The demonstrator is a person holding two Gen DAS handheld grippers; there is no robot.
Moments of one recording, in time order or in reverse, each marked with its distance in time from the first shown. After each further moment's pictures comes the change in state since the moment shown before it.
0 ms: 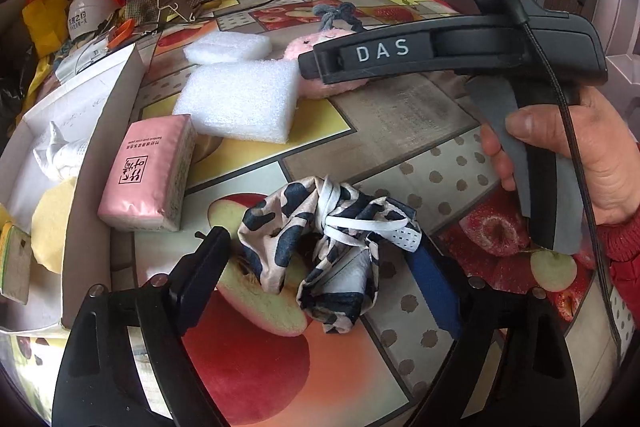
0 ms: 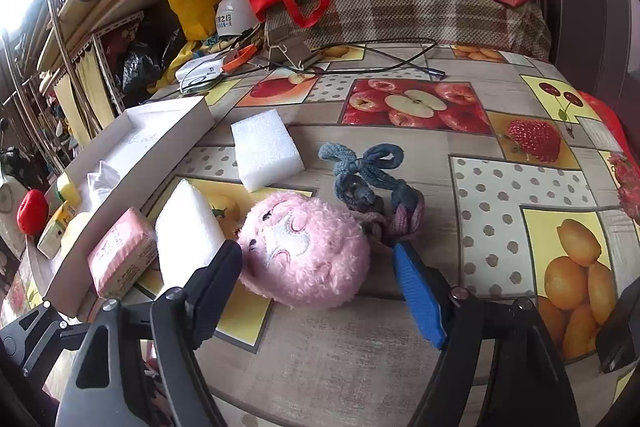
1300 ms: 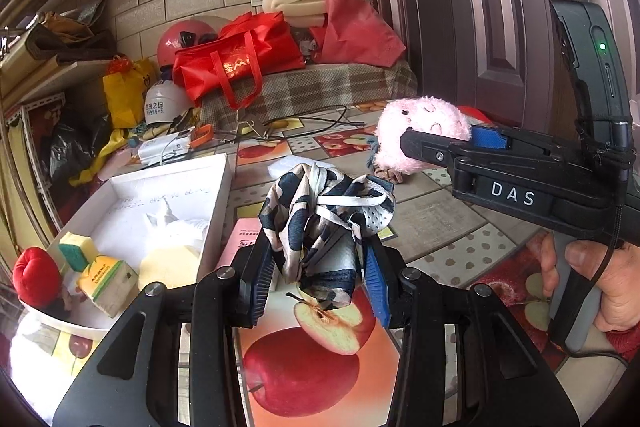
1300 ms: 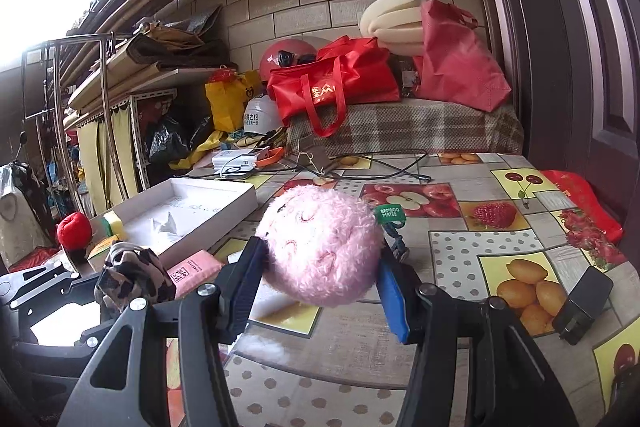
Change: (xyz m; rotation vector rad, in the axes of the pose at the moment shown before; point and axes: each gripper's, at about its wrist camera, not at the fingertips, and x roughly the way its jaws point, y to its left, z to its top) left arm -0.083 0.011 -0.022 -0.040 -0.457 0.215; right arm -0.098 0.035 -0.045 -0.058 -0.446 -0.025
